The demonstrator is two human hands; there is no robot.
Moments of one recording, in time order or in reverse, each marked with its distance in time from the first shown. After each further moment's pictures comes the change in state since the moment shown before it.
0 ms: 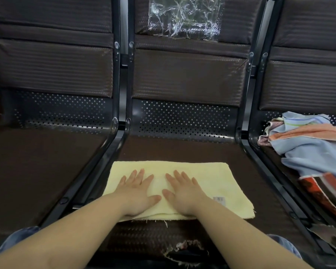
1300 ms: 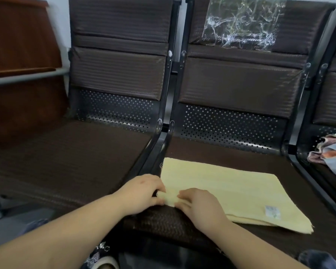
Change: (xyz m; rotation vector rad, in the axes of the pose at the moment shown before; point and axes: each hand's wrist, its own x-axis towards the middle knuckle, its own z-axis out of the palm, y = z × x) left_hand -0.064 -0.105 0.011 -0.119 0.368 0.257; right_hand -0.023 -0.097 0.021 0.202 0.308 -0.178
